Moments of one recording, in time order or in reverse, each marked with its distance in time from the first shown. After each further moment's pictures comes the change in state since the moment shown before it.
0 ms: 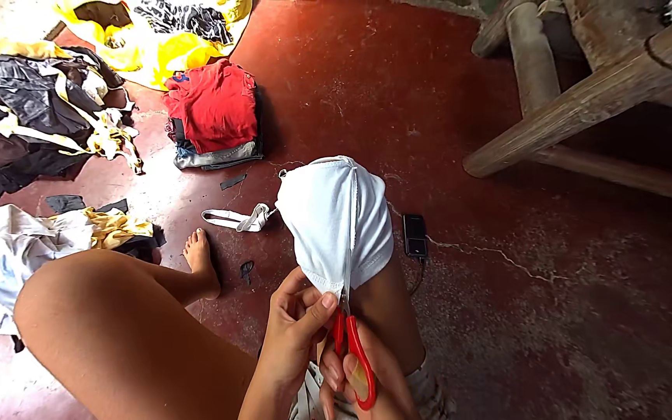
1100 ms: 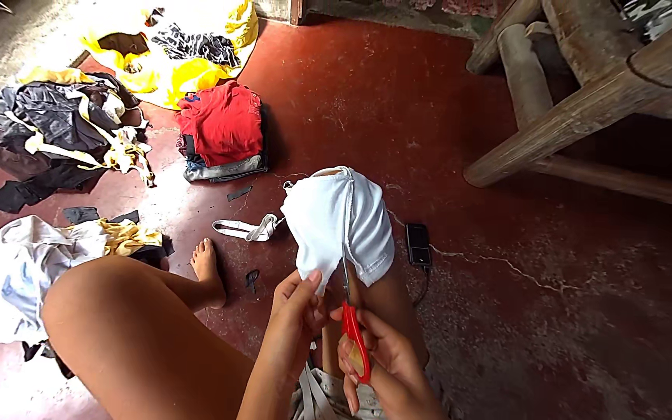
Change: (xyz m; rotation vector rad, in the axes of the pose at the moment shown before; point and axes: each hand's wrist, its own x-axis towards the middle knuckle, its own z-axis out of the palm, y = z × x) left_hand 0.016 0.008 0.000 0.052 0.036 -0.047; right_hand 0.010 -0.015 -0.014 -0.181 0.033 0.030
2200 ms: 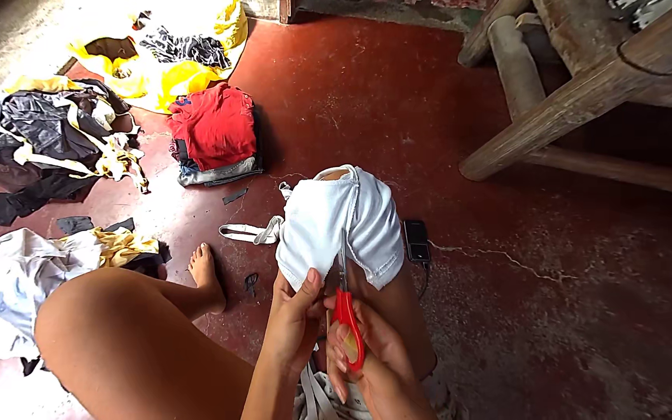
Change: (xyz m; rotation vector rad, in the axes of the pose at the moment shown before) left_hand 0.009 0.003 0.011 -0.170 0.044 0.035; right_hand 0.014 0.001 0.019 0.191 0.074 -0.039
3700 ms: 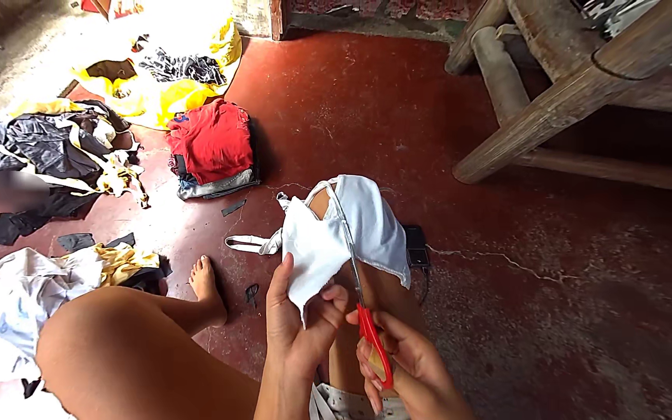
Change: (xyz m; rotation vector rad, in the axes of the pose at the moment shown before) left_hand 0.011 0.012 0.027 -0.666 -0.007 -0.272; right_hand -0.008 -0.030 -0.029 -0.203 -0.019 0.027
